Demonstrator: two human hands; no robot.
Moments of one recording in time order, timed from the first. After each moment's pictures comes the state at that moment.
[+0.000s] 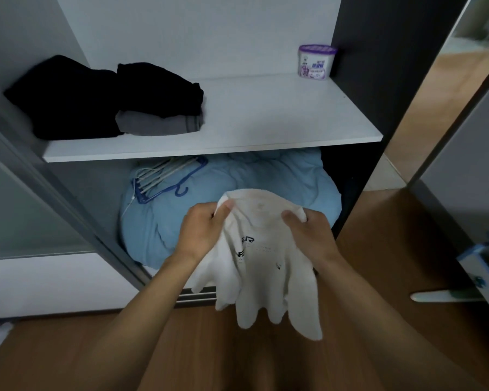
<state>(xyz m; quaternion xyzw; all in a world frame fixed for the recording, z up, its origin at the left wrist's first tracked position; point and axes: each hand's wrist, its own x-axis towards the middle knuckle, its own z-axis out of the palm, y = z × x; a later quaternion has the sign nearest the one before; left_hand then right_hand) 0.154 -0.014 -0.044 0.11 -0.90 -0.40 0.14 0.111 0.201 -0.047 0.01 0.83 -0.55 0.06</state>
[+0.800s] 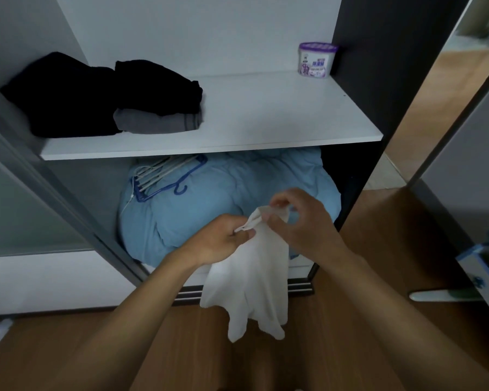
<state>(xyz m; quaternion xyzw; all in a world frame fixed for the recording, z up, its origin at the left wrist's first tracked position) 0.161 0.005 -0.032 -0.07 -0.88 -0.47 -0.08 0.118 0.205 -0.014 -0.27 0.86 -0.42 -0.05</state>
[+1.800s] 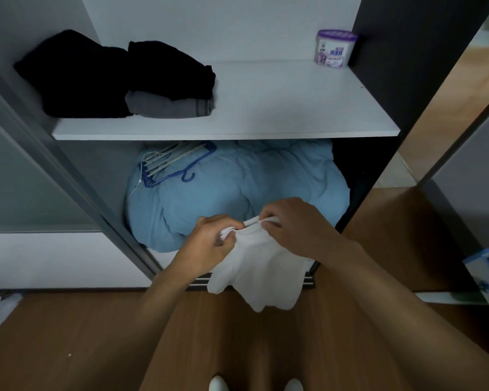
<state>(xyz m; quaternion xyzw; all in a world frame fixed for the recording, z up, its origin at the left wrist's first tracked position) 0.200 -0.015 -0.068 -0.07 -0.92 -0.37 0.13 0.124 0.183 -0.005 -0.36 0.90 -0.24 0.05</state>
